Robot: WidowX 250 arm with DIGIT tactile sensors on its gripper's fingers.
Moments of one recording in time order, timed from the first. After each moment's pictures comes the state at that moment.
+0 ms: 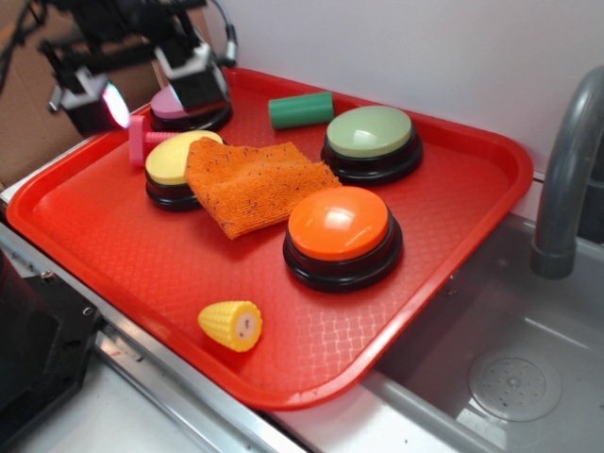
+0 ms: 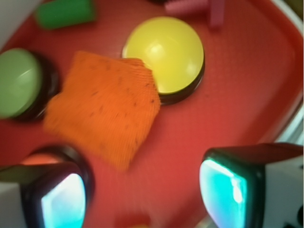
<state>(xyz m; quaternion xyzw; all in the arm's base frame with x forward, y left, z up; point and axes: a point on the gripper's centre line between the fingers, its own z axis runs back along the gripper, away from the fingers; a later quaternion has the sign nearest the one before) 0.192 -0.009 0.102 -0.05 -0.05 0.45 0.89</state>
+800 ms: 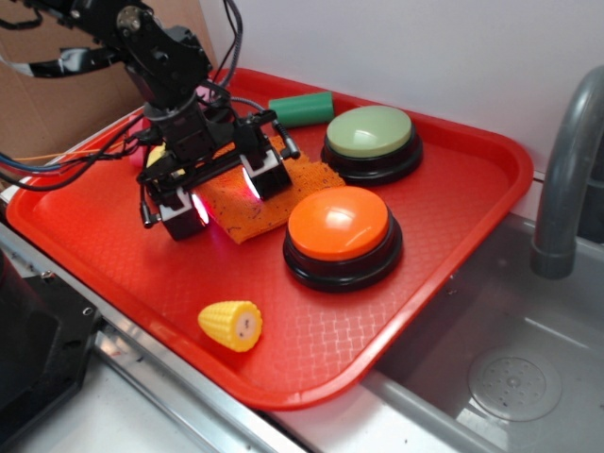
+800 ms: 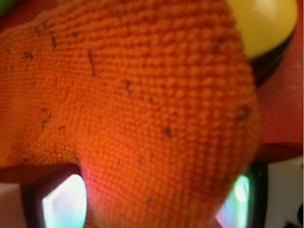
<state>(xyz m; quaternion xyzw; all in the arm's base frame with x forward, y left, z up) 0.220 -0.011 0.023 -0.08 -0.10 0.53 0.84</state>
